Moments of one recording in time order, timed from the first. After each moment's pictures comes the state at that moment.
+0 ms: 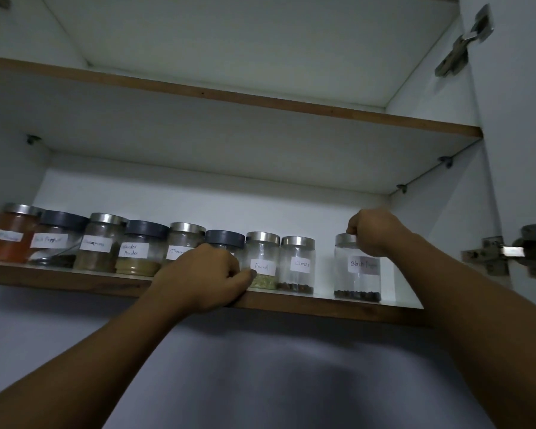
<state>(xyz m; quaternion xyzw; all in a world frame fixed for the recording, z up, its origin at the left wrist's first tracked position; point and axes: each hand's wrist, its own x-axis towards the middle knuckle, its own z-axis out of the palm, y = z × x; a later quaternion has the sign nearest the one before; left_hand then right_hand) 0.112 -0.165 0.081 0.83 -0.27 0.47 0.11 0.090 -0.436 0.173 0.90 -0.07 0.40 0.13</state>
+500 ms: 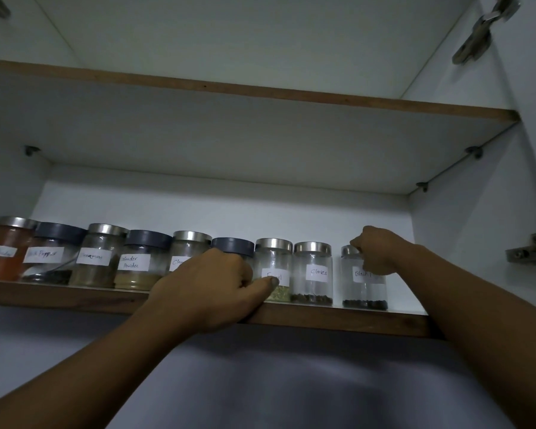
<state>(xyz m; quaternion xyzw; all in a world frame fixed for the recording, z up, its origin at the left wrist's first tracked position) 0.112 -0.167 0.081 0.82 -0.27 0.49 0.08 0.155 -0.445 0.166 0.92 -0.06 0.31 0.23</state>
